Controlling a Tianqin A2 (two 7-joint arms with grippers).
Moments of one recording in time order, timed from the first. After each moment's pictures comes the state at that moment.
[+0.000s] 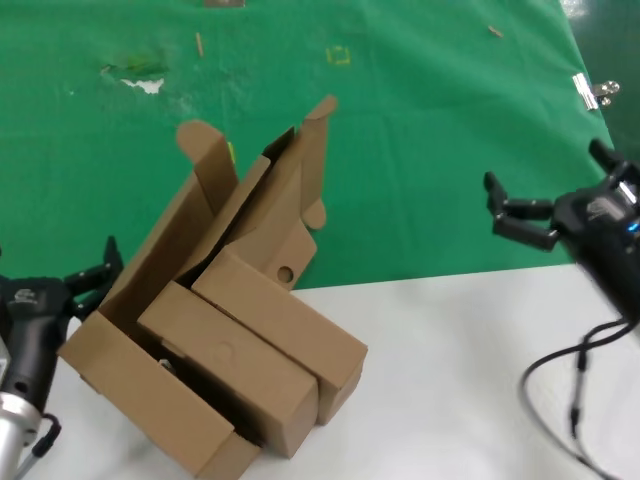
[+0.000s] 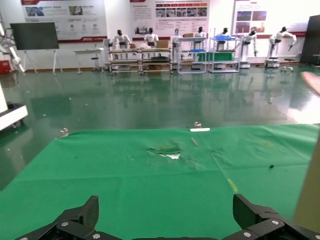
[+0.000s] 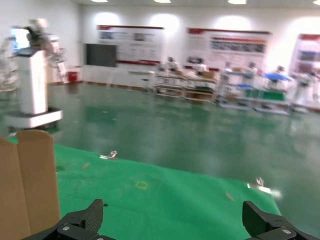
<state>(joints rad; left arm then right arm) 0.00 -0.30 1.60 -1.60 -1.80 0.00 0.00 0.05 0.43 -1.54 1.61 1.89 -0.22 -0.01</state>
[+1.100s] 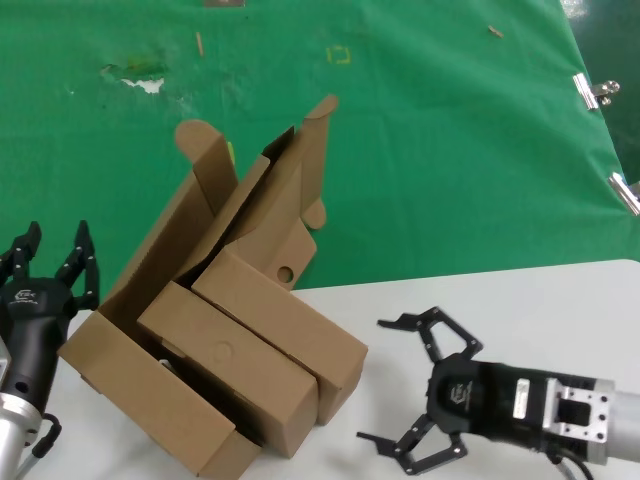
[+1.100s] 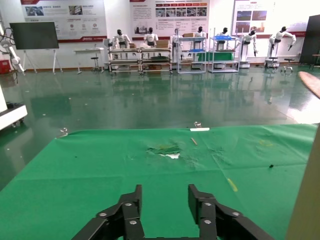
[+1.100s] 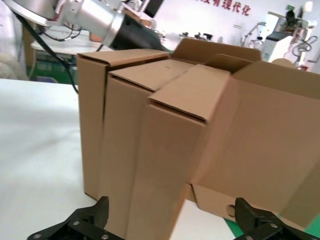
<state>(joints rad) 0.00 -0.30 1.60 -1.60 -1.80 0.00 0.00 0.14 0.63 -1.76 1.40 1.92 -0.98 -0.50</state>
